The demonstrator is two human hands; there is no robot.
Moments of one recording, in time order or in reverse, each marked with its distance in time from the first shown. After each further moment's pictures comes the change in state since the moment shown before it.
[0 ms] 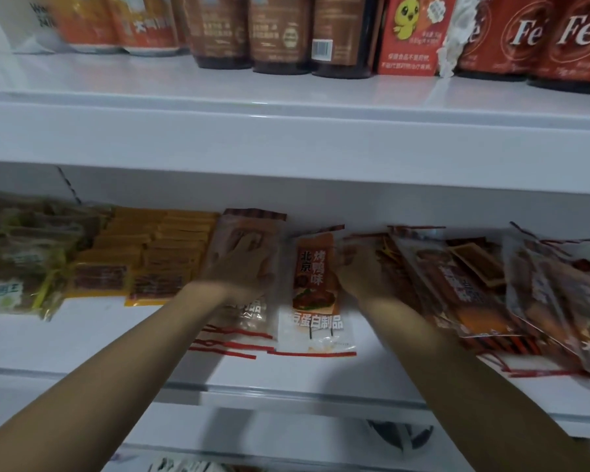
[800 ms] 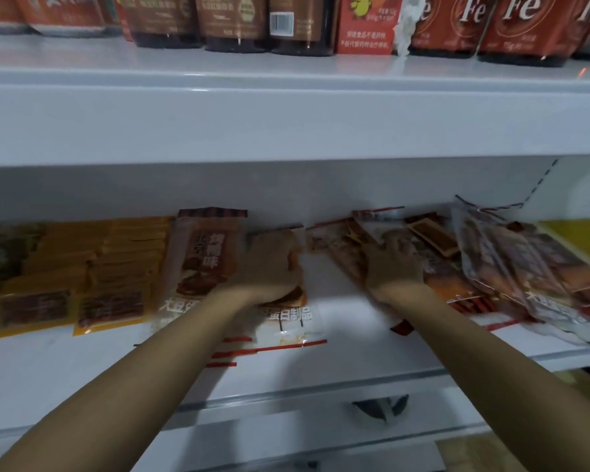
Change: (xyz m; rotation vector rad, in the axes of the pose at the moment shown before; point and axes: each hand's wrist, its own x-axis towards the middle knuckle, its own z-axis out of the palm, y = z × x) left_hand 0.023 0.070 0.015 -0.224 0.146 0.310; right_hand -0.036 0.028 -0.087 -0.917 -0.076 0.114
